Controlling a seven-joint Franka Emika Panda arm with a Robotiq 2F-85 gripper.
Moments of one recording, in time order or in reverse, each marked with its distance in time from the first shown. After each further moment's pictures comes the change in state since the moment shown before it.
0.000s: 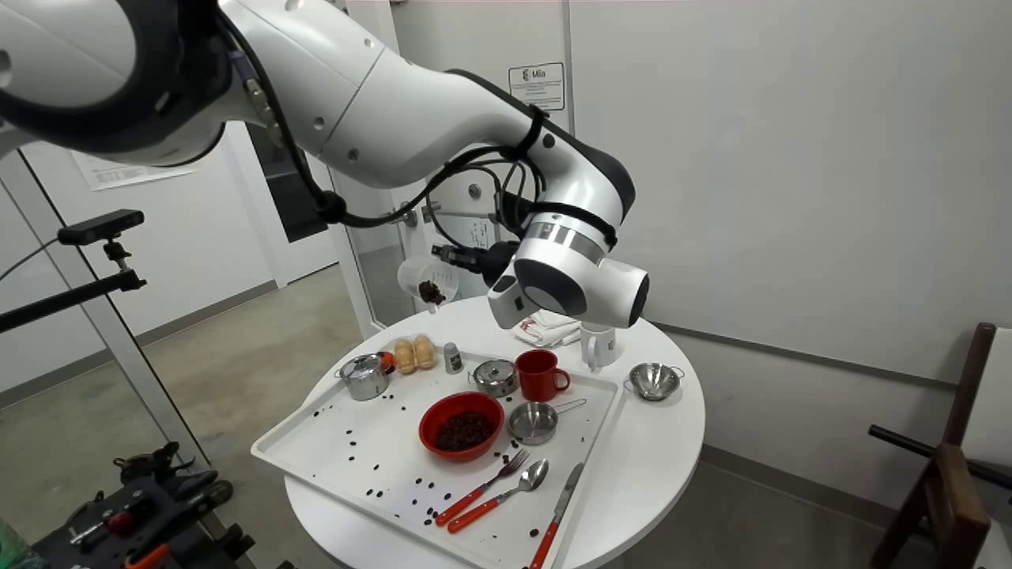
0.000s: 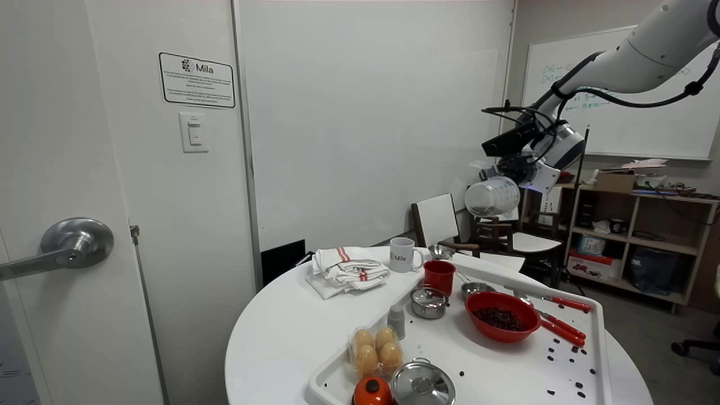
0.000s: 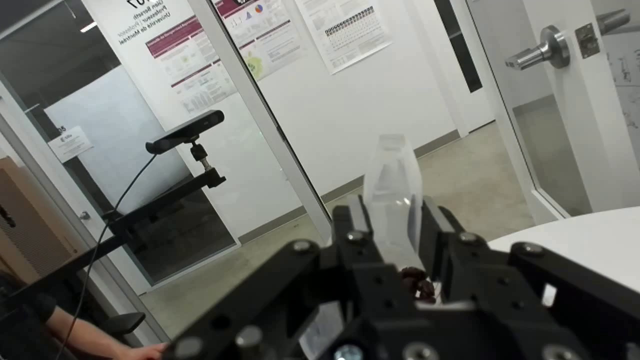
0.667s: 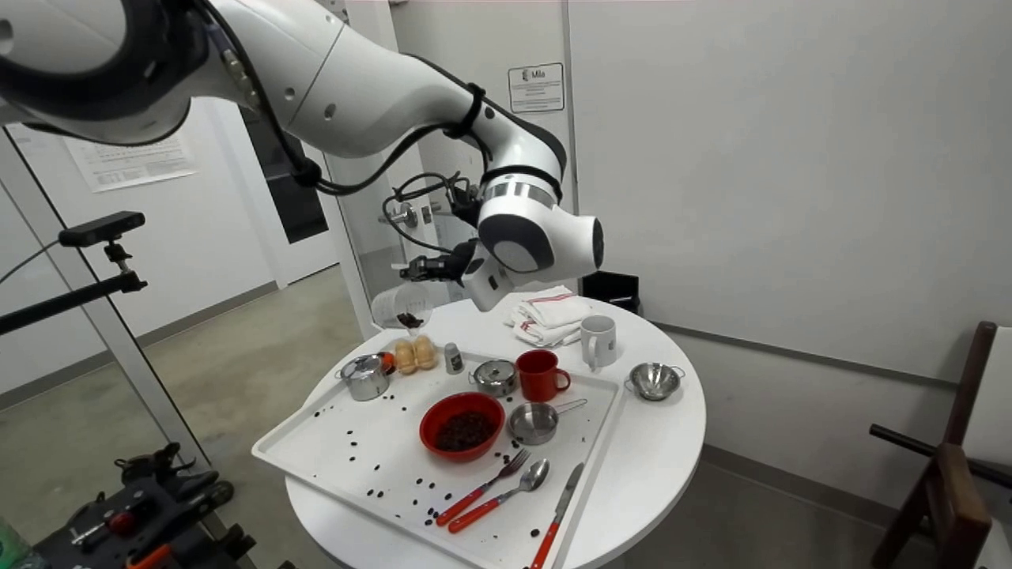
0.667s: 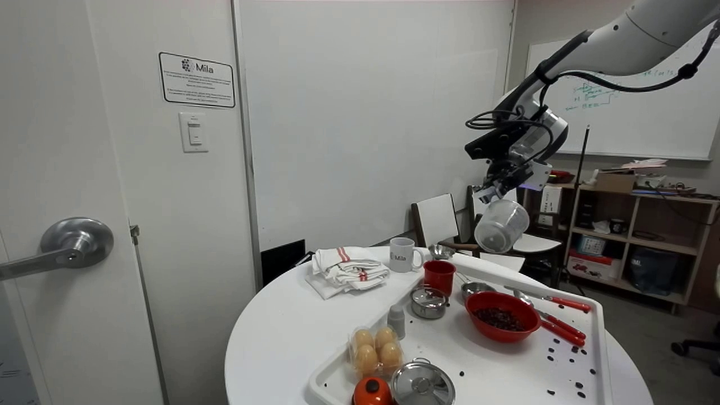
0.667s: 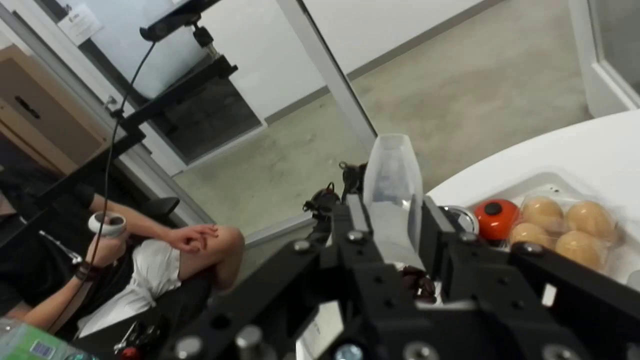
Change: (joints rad) arm 0.146 -0.074 -0.009 -0.038 -0.249 0.141 0.000
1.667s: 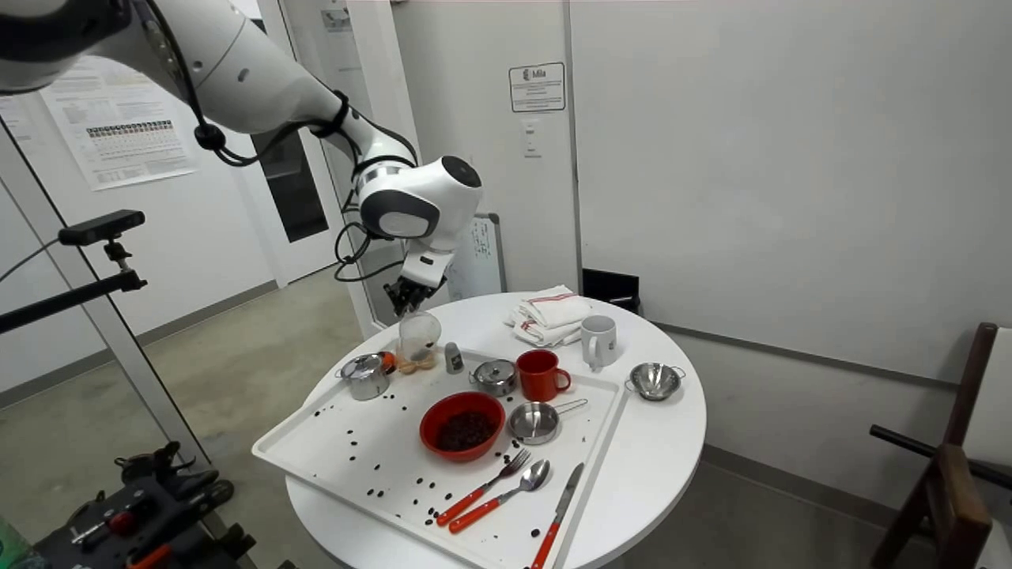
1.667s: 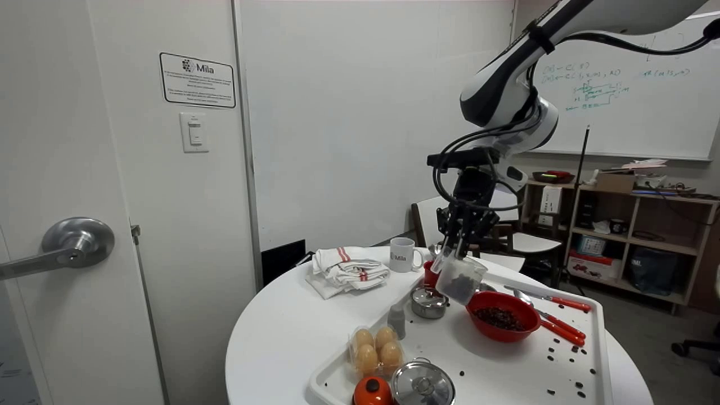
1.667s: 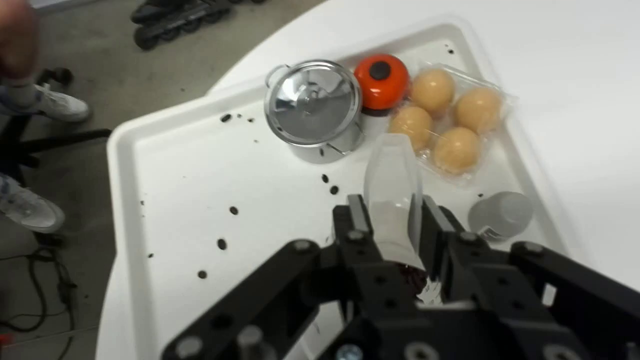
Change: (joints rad) arm 0.302 -0.182 0.090 -0.264 -0.257 0.874 -0.026
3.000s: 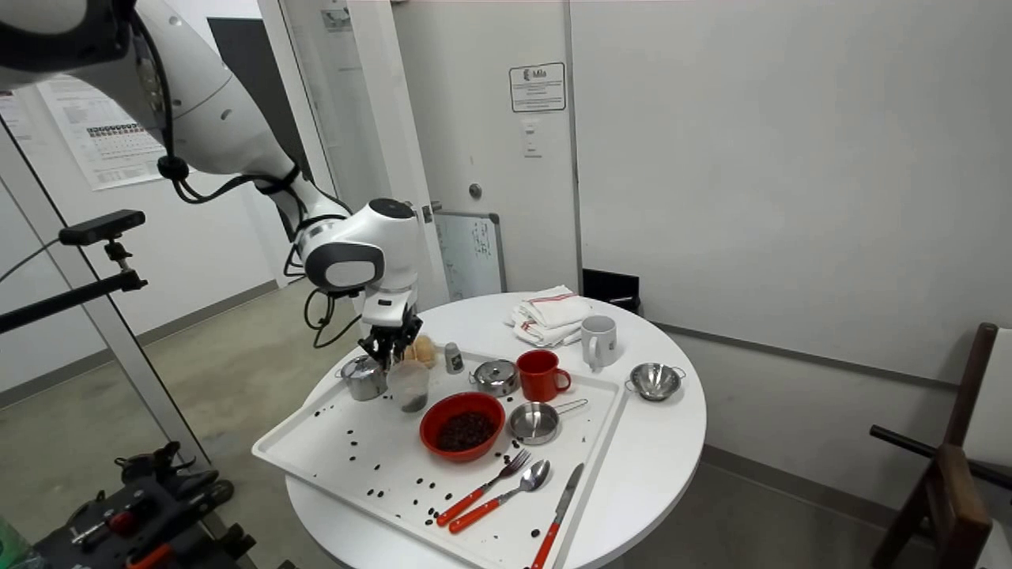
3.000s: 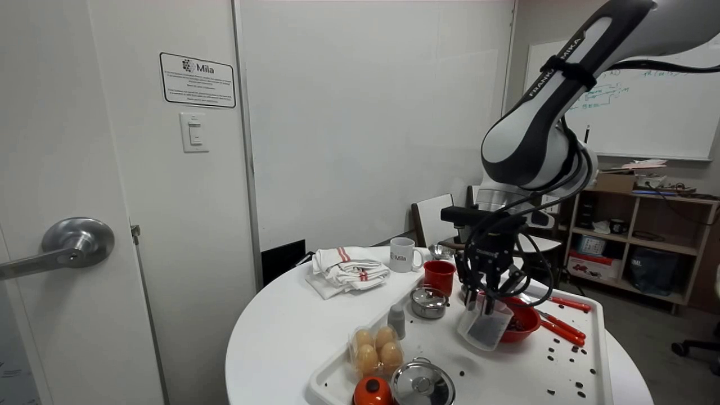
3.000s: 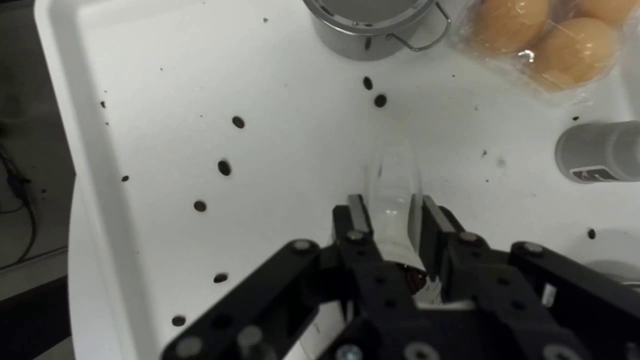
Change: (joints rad) arm 0.074 -0.002 0.095 -0.246 -0.184 0.435 0.068
